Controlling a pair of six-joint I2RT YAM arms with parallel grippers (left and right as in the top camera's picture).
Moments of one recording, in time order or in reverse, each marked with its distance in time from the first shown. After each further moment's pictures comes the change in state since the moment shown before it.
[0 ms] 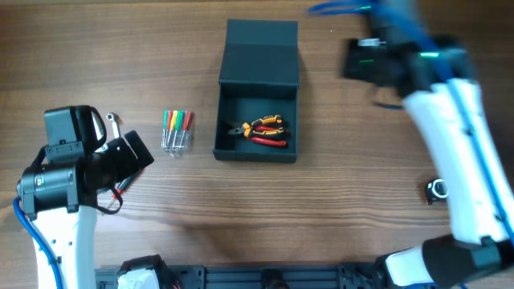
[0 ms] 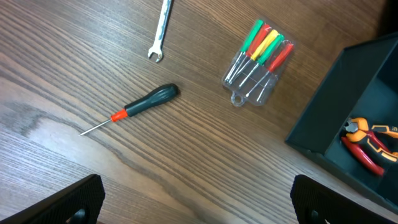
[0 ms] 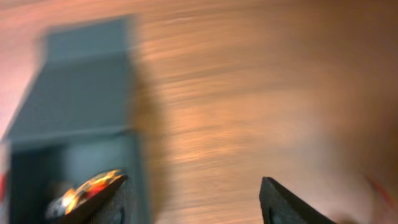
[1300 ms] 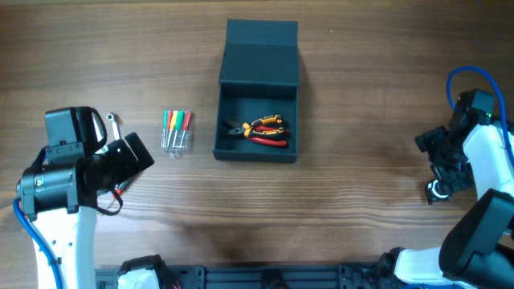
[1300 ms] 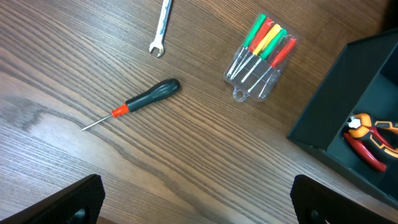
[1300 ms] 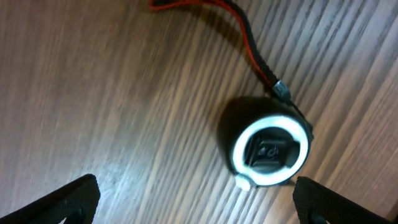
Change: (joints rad) left arm 0.000 -0.002 0.000 -0.018 0.000 0.000; right arm -0.656 -0.031 -0.831 0.317 -0.058 0.374
